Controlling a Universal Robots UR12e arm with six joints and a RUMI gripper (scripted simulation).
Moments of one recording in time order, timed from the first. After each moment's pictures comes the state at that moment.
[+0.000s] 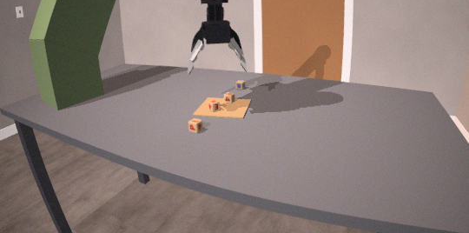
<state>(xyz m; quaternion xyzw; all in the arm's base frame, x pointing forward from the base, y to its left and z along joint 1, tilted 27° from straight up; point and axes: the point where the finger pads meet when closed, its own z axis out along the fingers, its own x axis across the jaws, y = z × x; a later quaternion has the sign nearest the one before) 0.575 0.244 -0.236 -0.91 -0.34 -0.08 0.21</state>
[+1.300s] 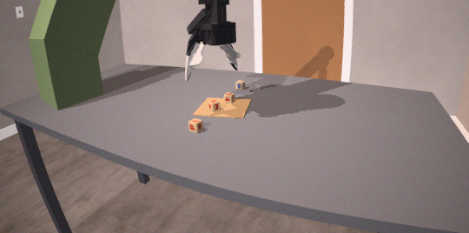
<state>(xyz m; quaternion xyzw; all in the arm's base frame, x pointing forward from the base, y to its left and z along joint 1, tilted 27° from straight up) 0.576 0.224 -0.248 -0.79 -0.57 -0.13 0.19</state>
